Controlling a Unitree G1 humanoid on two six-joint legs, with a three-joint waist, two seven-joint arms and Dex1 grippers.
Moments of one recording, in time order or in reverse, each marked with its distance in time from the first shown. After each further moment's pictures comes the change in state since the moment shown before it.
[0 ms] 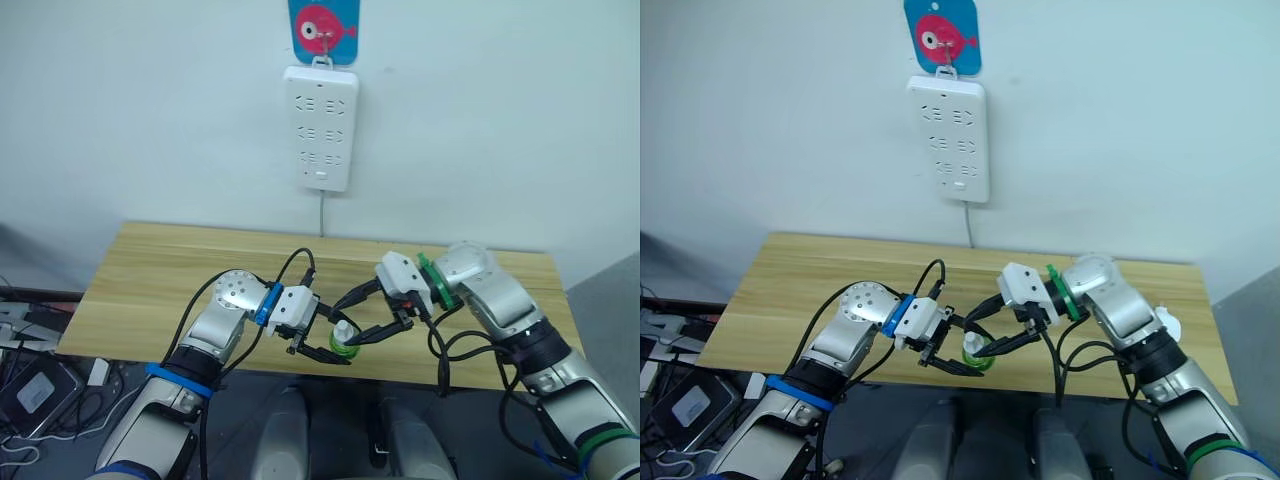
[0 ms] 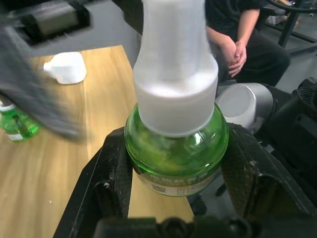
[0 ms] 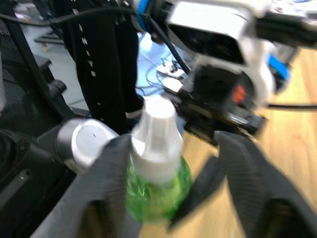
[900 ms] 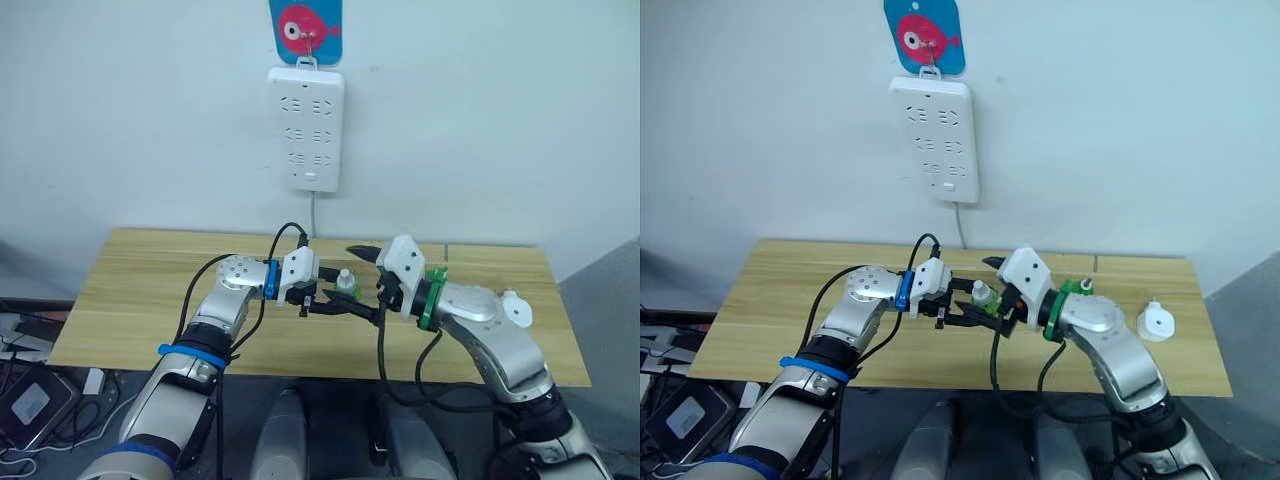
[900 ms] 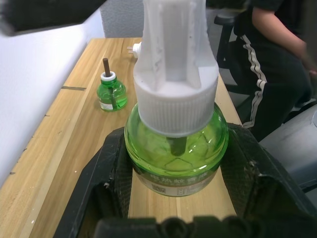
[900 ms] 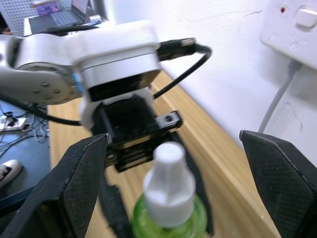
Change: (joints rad) left arm -0.137 -0.068 0.079 0.243 0.041 -0.006 0.204; right arm 0.238 0.254 -0.058 -0.343 -0.126 0.293 -0.775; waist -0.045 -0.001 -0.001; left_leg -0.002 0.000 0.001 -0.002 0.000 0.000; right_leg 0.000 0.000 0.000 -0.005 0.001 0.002
